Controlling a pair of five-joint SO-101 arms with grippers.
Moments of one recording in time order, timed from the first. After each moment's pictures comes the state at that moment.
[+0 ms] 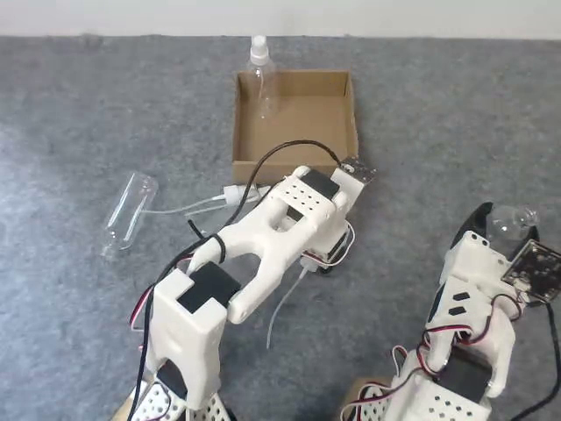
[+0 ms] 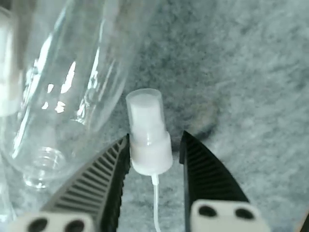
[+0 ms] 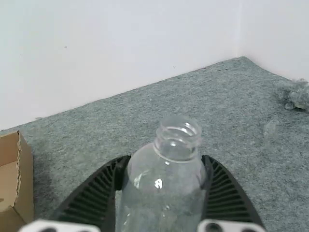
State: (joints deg) left arm 32.5 24.8 5.1 78.4 7.0; right arm 21.8 -103.1 81.8 43.3 -7.4
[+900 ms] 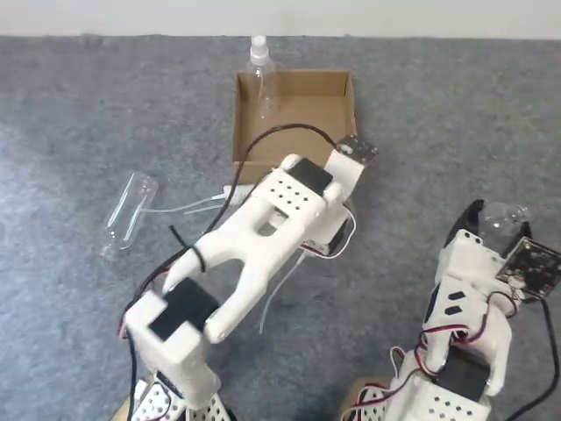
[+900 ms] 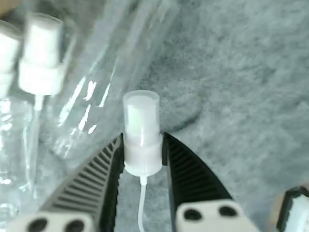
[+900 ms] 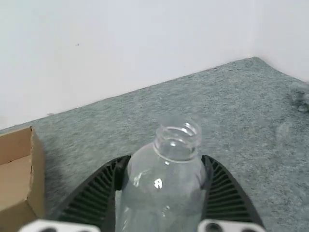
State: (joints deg) left arm 32.5 14.1 5.0 82.7 9.0; right arm 19.0 -103.1 81.8 43.3 -7.4
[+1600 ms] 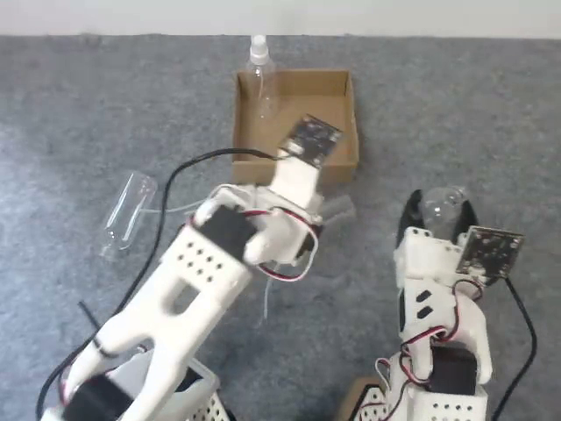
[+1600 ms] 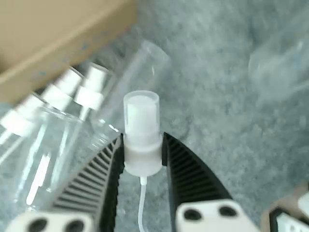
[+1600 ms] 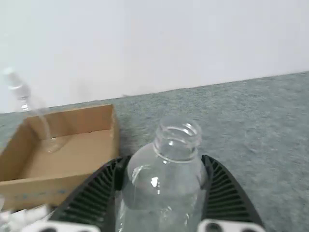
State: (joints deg) left arm 30.3 -26.8 31.5 69.1 9.1; right arm -0.3 -103.1 81.8 43.3 -7.4
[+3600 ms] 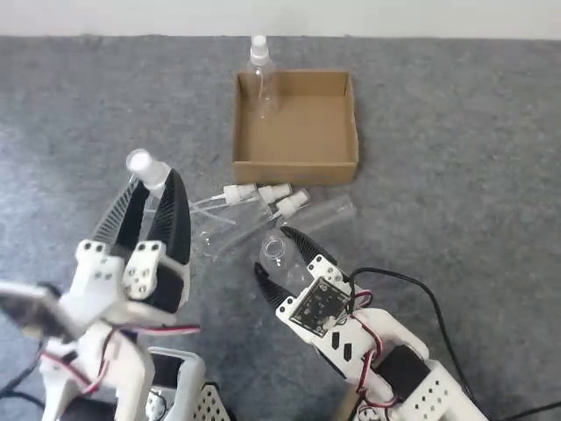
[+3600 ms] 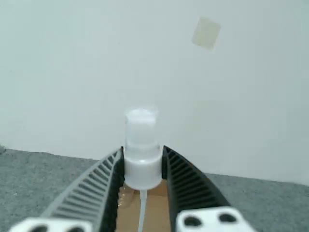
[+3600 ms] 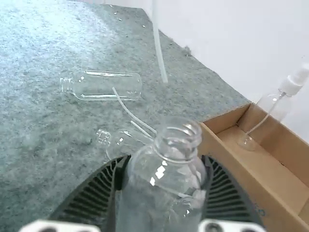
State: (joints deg) left arm 3.2 -97.8 53.1 56.5 20.4; right arm -48.5 -103.0 95.2 32.7 17.8
